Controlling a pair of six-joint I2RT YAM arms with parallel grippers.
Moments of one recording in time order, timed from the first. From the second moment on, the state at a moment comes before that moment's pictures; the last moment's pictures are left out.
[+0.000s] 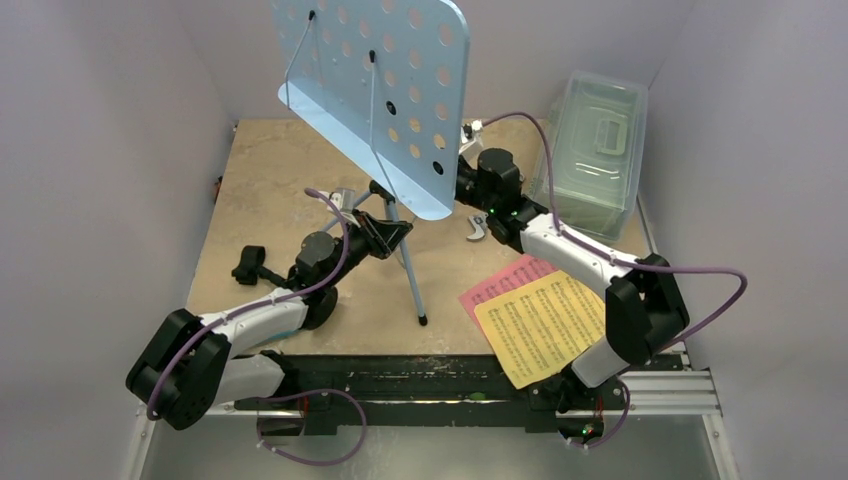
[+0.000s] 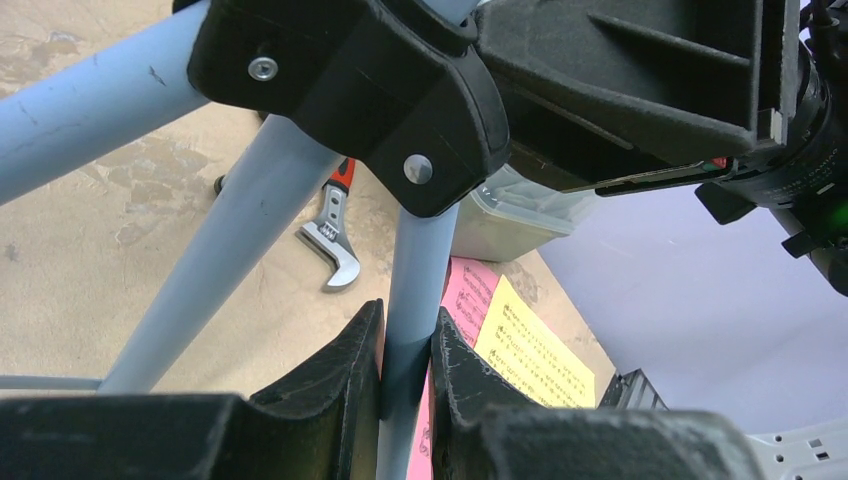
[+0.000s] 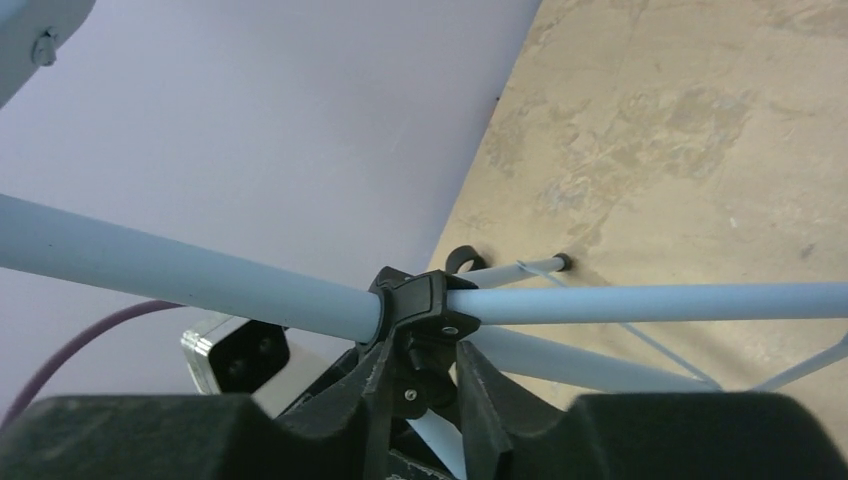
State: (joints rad) left arm -0.57 1.22 0.42 0.82 0.14 -0.71; right arm 0.61 1.56 1.14 0.31 -0.38 0.94
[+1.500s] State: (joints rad) left arm -0.57 1.20 0.44 0.76 0.13 -0.69; right arm 0.67 1.41 0.71 0.91 -0.51 -0.89
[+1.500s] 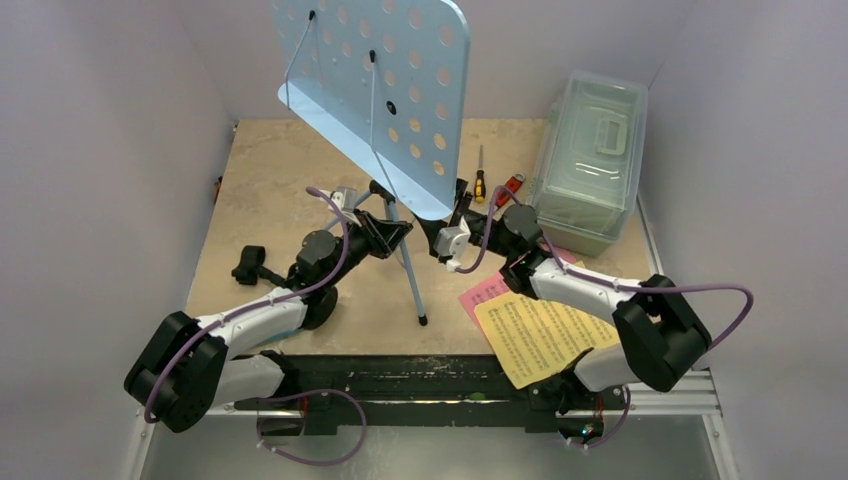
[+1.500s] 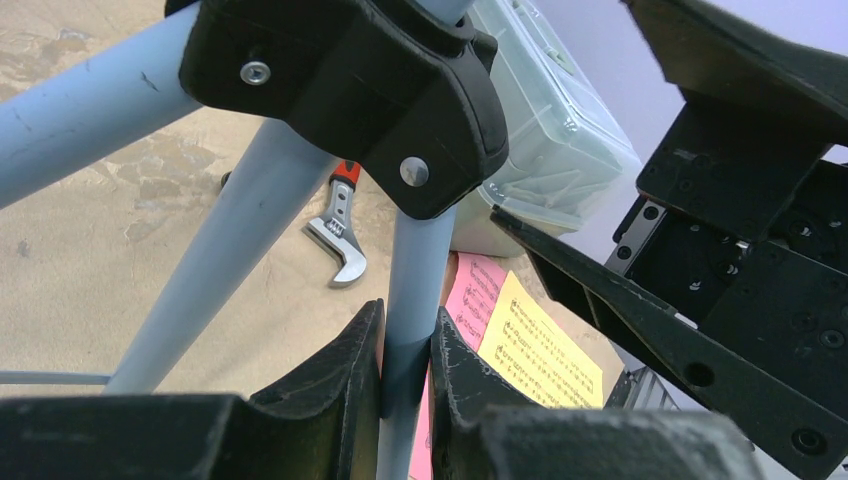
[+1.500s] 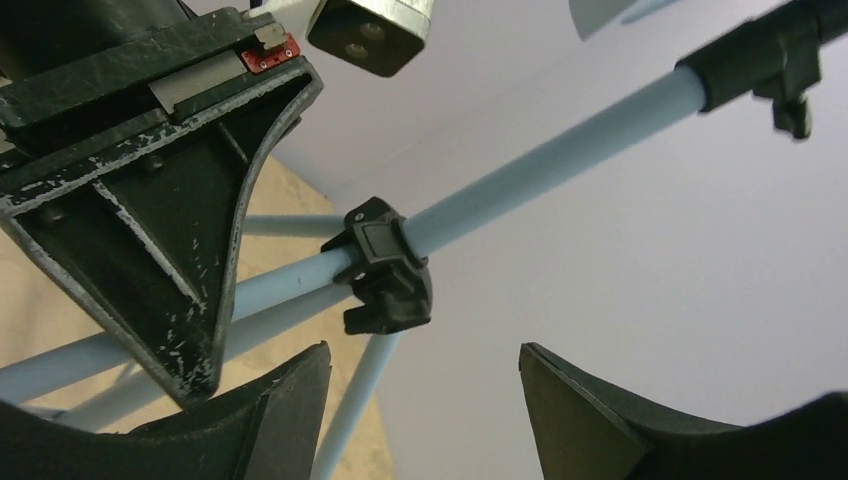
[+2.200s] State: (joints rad) left arm -0.57 1.23 0.44 0.79 0.14 -0.69; right arm 0.73 1.48 0.83 0.67 -0.49 -1.30
